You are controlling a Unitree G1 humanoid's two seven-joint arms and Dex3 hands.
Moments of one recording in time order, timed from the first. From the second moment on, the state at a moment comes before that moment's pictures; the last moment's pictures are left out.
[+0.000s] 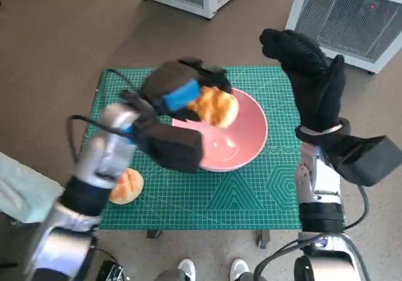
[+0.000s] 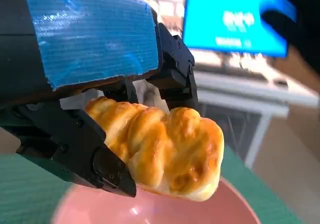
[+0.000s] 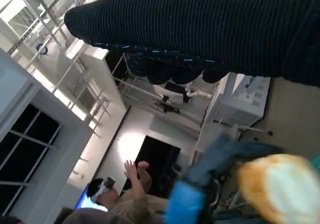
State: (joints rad) left arm -0.89 0.38 -0.39 0.40 0.60 -0.15 -0.29; right arm -0.74 -0.11 -0.16 0.55 0.32 -0.63 0.49
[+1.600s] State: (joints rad) left arm -0.56 0.69 0.01 -0.24 0.31 0.05 -0.69; right arm -0.70 -0.11 -0.16 0.48 0.33 -0.59 0.47
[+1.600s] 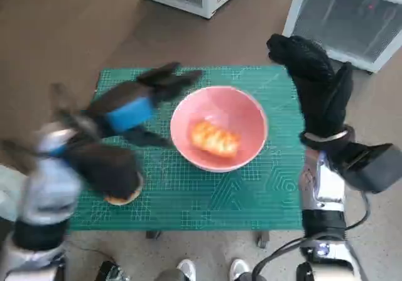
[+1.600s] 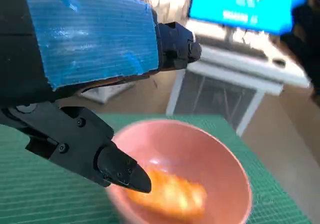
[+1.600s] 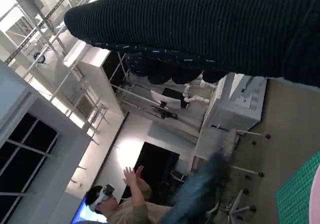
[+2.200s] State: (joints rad) left arm -0.23 0.92 0.16 -0.36 0.30 0.17 -0.82; right arm -0.71 -0.11 -0.15 0.51 0.32 -0.60 0.47
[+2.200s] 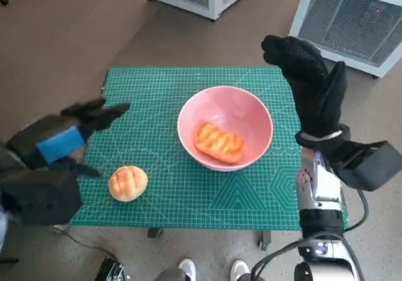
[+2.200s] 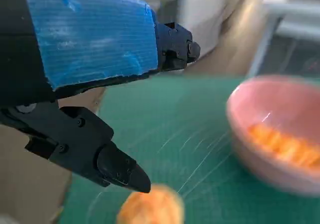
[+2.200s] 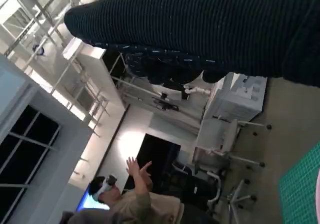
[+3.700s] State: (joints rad) left arm -0.13 0.76 -0.15 0.04 0.54 -0.07 -0.43; right arm -0.74 -0.11 -0.14 0.55 0.31 -0.61 0.51
